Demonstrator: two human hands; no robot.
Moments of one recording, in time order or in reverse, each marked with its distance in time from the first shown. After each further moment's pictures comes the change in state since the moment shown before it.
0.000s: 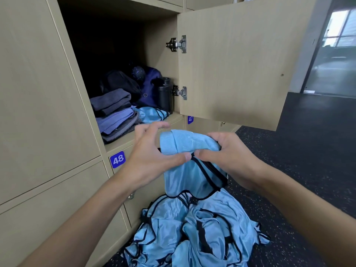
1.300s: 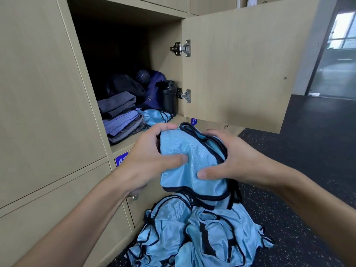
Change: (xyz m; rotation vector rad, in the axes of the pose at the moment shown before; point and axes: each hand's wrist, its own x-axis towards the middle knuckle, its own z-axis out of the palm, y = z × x) left_hand -0.010 0.009 -0.012 -0.388 -0.097 -0.020; right_hand -0.009 -0.014 -0.013 -0.391 -0.113 -0.089
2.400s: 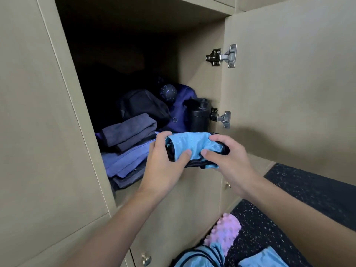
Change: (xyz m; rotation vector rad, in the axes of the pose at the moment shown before) left_hand 0.186 -0.097 -0.067 0.426 0.460 0.002; right_hand 0.255 0.070 0.051 0.638 0.363 0.032
